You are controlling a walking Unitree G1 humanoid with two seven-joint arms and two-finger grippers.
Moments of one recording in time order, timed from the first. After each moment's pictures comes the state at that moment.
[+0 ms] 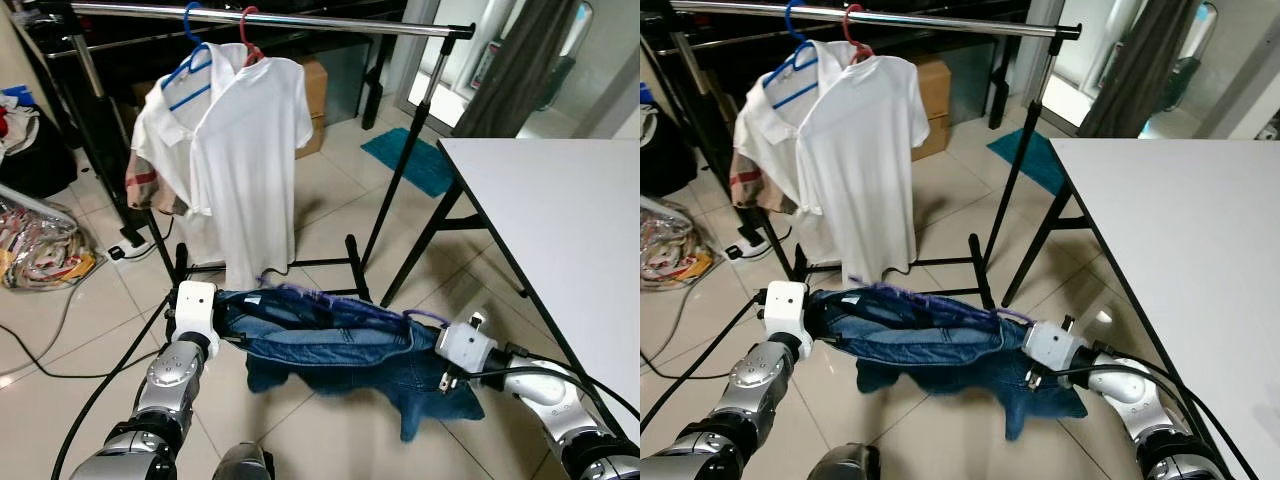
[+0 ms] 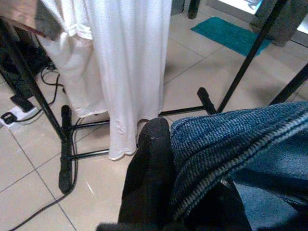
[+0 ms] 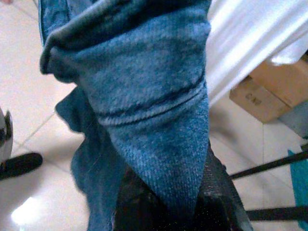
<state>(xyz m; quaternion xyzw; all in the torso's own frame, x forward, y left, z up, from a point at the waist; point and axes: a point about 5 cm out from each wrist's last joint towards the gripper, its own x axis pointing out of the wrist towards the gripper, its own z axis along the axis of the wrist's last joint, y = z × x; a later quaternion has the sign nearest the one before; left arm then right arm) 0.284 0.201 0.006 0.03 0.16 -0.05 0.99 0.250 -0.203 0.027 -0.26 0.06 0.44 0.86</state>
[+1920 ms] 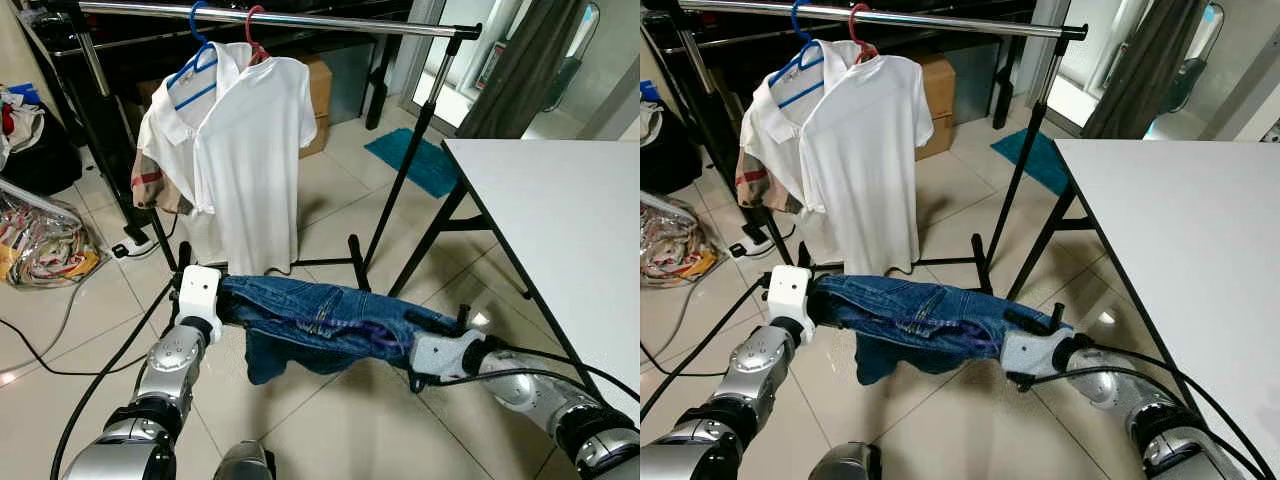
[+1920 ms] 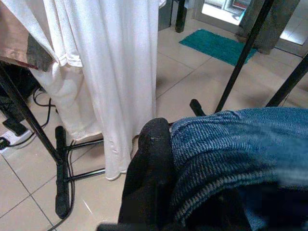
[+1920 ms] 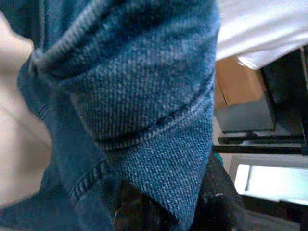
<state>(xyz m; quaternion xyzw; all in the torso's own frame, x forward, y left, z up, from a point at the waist) 0.298 0.198 0.022 0.05 0.13 -0.08 0.99 0.267 -0.192 0.018 -0.49 0.04 0.36 0.79</state>
